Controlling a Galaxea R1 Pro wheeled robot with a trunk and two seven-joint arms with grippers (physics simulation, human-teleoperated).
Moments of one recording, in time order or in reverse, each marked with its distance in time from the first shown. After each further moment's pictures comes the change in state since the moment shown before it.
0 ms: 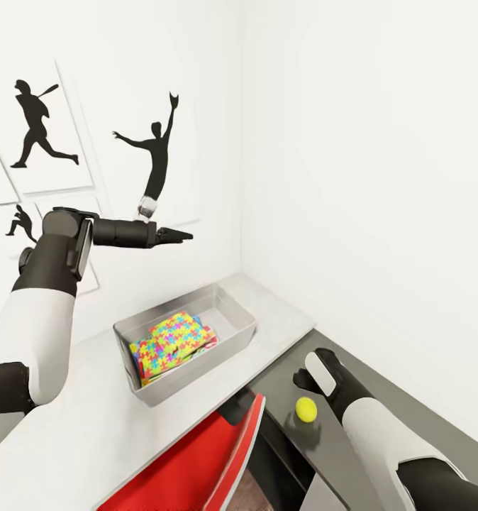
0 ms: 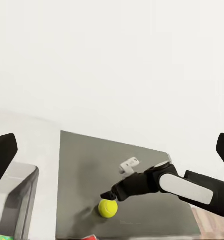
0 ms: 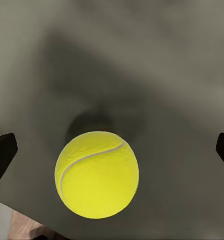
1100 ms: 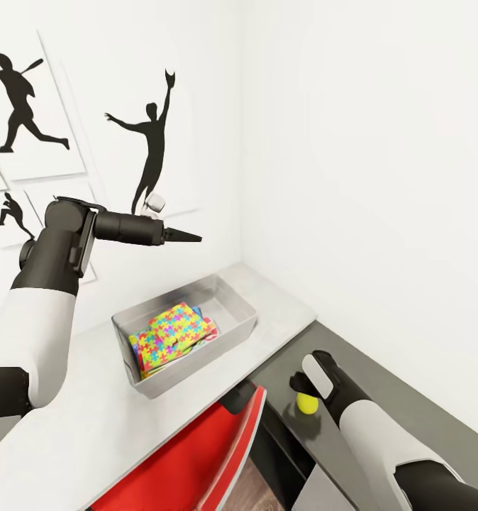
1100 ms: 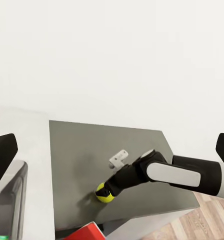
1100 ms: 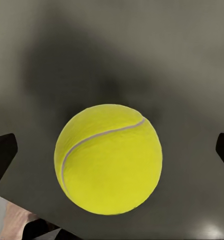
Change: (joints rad) left arm 0.000 0.005 -0.107 -0.107 0.015 0.000 -0.083; right arm 0.008 0.014 0.004 0.002 -0.007 0.012 0.001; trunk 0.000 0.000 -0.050
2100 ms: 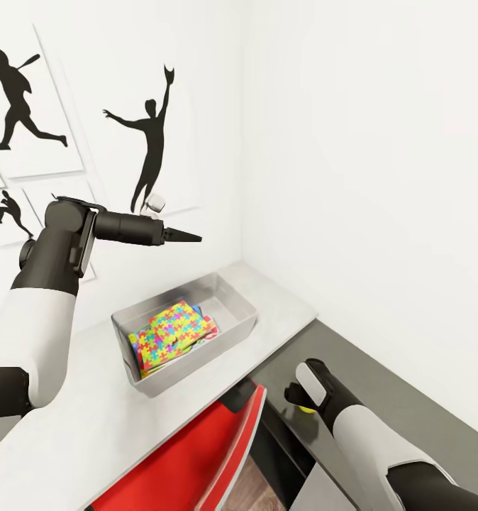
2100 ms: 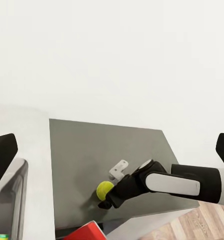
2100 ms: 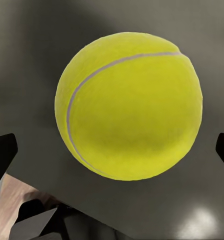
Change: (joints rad) left arm 0.000 0.000 0.000 0.000 -0.001 0.000 0.000; right arm 0.009 0.031 -0.001 0.063 0.008 0.000 -0.003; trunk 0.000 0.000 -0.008
